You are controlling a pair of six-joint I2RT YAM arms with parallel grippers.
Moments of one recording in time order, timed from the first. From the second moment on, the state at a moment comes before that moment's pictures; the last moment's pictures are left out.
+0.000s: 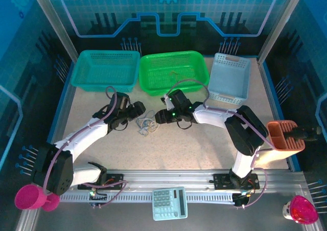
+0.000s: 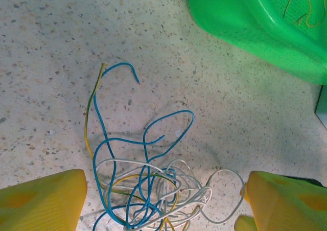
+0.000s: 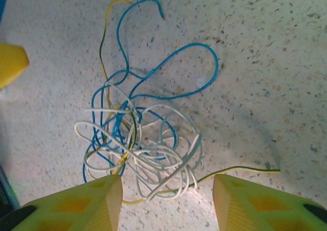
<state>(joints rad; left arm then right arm) -0.35 1.25 0.72 -0.30 0.07 -0.88 0.69 1.79 1.06 -0.13 -0.36 0.50</state>
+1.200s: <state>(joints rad) -0.37 1.20 0.72 -0.29 0.08 -0.87 0.65 1.62 1.06 -0.04 -0.47 0.53</state>
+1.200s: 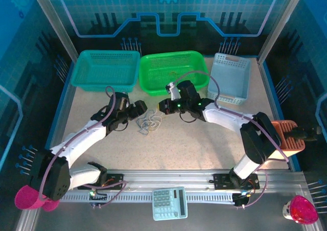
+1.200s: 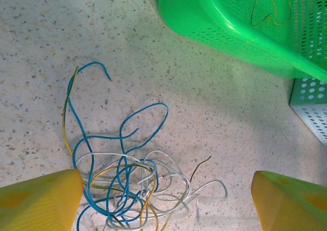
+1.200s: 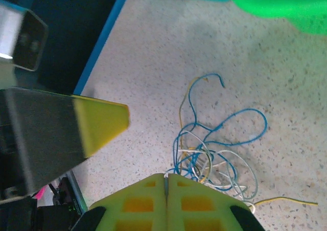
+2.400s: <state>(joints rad) -0.41 1.09 0.62 0.03 0.37 -0.68 0.65 1.38 1.25 -0.20 -0.47 0.42</state>
